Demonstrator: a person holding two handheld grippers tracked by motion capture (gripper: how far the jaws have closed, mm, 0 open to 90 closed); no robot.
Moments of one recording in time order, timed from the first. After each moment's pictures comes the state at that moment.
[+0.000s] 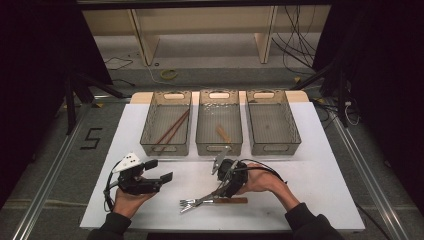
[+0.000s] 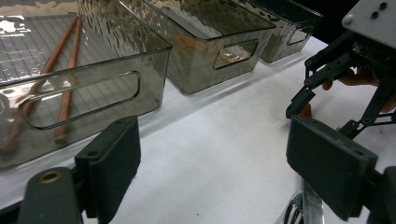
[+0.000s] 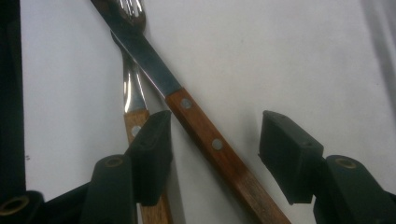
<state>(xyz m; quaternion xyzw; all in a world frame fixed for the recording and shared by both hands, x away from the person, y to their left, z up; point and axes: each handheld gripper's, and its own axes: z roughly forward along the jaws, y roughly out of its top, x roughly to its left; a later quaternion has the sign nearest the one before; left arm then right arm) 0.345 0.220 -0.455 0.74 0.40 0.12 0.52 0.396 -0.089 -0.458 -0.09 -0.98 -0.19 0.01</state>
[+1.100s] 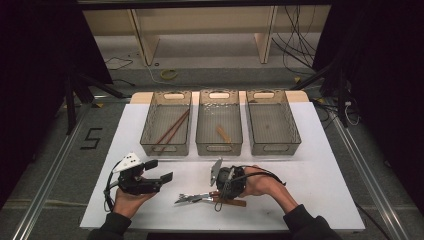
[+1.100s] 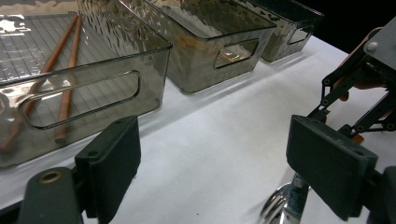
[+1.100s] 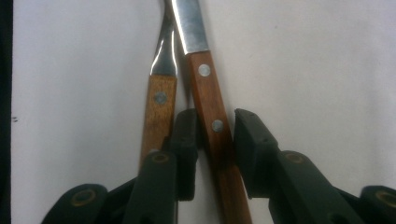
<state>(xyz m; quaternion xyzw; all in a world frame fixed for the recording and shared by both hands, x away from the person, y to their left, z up) 0.345 0.220 -0.455 0.74 0.40 0.12 0.52 0.378 -0.082 -0.461 -0.01 -0.99 -0.15 -0.03</state>
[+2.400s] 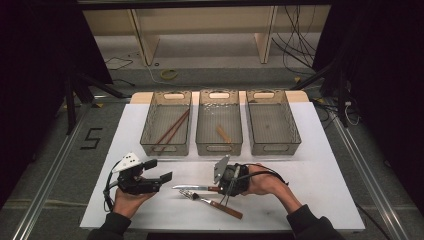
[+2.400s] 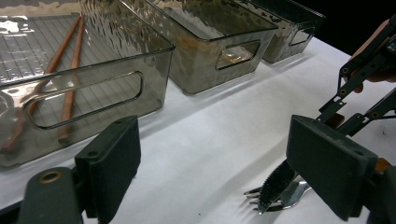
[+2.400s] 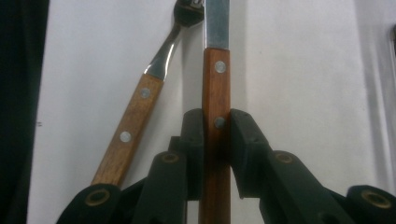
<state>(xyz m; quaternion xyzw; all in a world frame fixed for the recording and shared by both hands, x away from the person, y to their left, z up) 0.345 0.221 -0.455 0.74 0.40 0.12 0.52 0.376 -0.093 -0.446 0.00 -0.98 -0.20 -0.03</state>
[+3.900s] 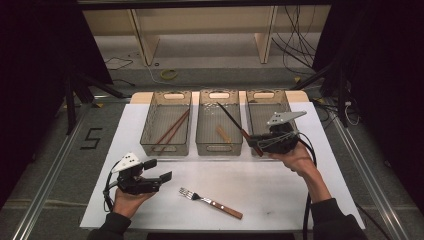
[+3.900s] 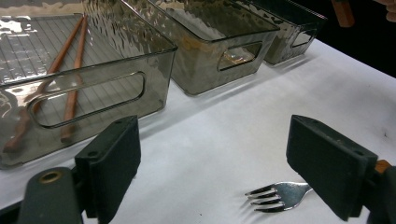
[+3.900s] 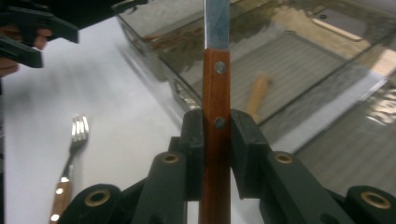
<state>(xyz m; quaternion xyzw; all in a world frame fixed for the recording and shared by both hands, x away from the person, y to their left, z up) 0.345 0.222 -0.455 0.74 0.41 0.13 0.52 0.431 -0.216 -0.380 -0.29 -0.84 -0.44 -0.09</state>
